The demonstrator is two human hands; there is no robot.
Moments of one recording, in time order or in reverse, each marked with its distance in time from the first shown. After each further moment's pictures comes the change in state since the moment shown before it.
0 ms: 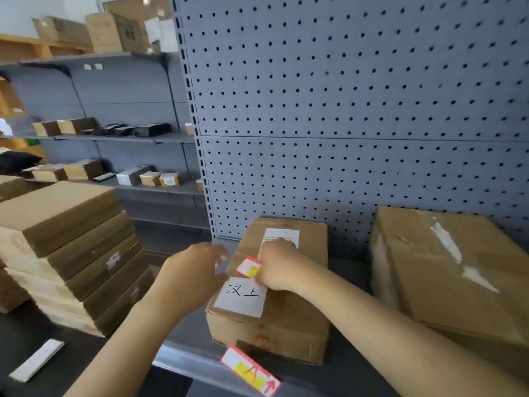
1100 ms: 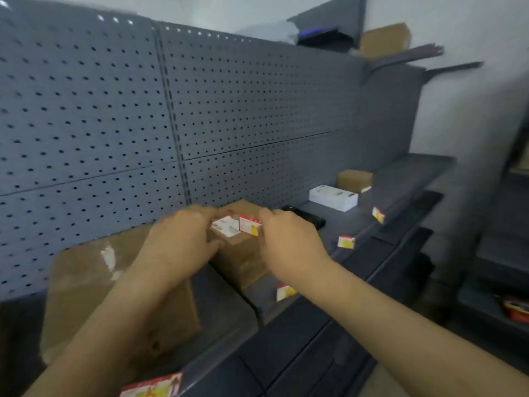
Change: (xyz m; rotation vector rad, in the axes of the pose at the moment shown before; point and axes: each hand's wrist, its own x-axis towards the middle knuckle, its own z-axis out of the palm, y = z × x) left_hand -0.099 0.416 -0.047 -0.160 0.142 0.975; right_hand -0.383 0.226 -0.103 -0.431 0.935 0.588
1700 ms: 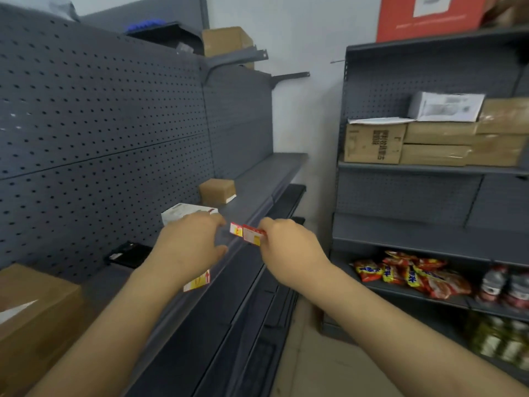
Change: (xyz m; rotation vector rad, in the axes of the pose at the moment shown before) left_hand 0.168 0.292 0.100 -0.100 -0.105 0.457; right_hand -0.054 0.302 -0.054 -0.189 -0.043 0.470
